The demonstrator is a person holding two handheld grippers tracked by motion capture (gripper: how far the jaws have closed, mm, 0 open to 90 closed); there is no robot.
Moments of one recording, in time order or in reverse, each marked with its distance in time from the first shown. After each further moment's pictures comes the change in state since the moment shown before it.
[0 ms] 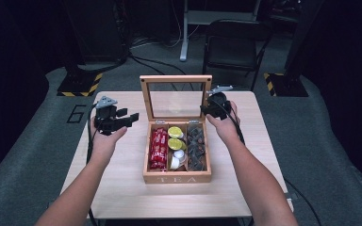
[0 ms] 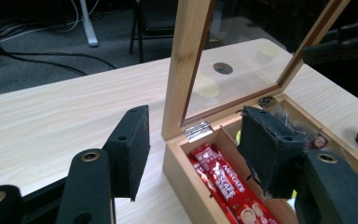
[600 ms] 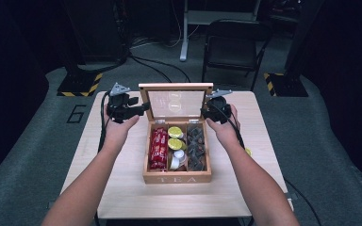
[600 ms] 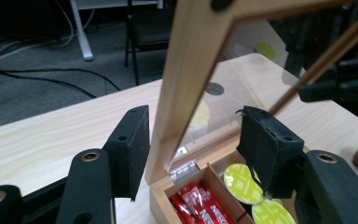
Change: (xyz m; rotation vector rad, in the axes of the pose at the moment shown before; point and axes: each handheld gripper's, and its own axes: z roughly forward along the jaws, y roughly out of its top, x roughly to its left) left arm -0.018 0.037 0.022 -0.026 -0.004 0.038; right arm 0.011 -0.008 -0.010 -0.001 -0.029 -0.010
